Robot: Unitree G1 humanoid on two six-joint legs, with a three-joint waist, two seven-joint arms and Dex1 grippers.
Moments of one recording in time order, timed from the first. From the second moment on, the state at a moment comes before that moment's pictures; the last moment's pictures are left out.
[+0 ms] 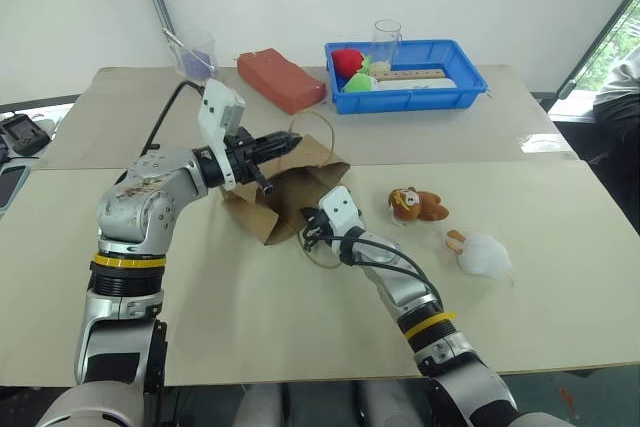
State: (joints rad) left arm -0.74 0.51 0.07 -0.01 -0.51 0.64 -0.82; right arm -0.54 -0.01 0.26 0.40 -0.03 0.13 0.38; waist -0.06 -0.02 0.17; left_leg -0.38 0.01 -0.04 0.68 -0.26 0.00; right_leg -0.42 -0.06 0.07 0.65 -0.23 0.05
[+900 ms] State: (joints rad) left arm -0.86 0.55 0.02 -0.11 -0.22 0.18 -0.72; right arm -0.56 -0.01 0.28 0.39 -0.04 0.19 0.39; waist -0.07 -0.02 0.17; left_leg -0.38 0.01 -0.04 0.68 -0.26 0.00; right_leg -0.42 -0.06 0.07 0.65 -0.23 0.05
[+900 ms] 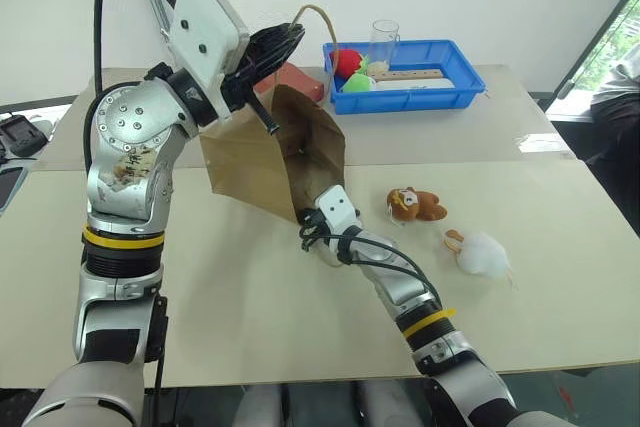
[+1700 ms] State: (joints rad) left arm -0.51 0.55 -0.07 -0.38 -0.52 0.53 -0.89; right arm -0.30 -0.56 0.12 -0.48 0.16 0.67 0.72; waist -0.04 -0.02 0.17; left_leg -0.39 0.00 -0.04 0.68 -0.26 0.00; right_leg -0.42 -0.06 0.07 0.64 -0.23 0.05
